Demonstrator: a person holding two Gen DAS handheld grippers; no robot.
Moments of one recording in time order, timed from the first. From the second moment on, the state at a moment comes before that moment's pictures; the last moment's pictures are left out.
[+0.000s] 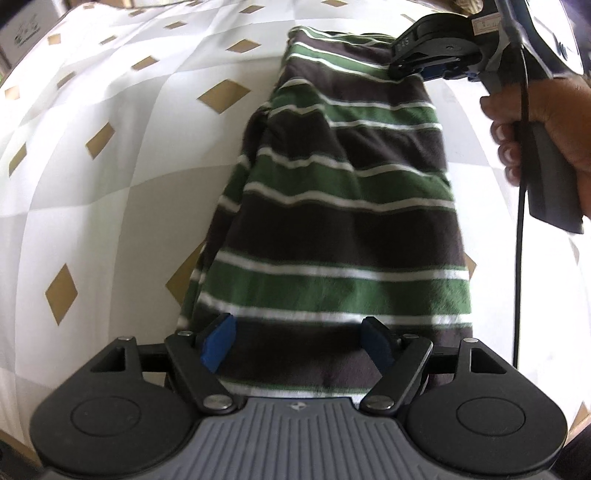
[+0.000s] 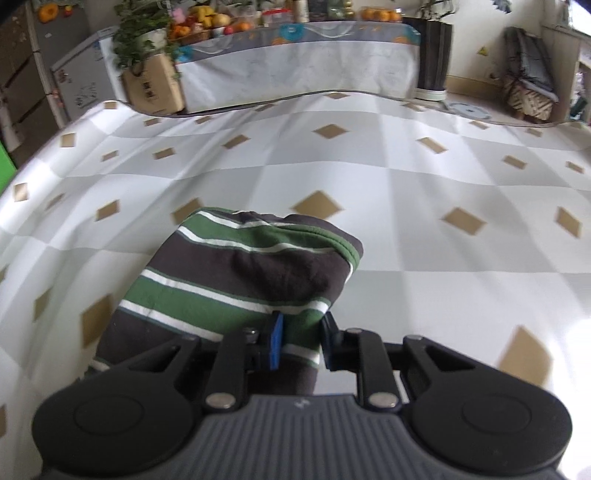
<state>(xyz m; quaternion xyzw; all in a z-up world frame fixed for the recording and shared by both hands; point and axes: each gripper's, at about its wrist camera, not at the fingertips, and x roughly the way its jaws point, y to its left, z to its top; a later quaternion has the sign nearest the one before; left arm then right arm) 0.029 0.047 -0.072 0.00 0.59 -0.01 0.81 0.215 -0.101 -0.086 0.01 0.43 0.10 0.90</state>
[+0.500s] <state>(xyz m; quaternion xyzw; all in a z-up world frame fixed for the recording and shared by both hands) 0.033 0.055 -0.076 0.03 0.58 -0.01 0.82 0.202 -0.182 -0.084 0.00 0.45 0.03 0.89</state>
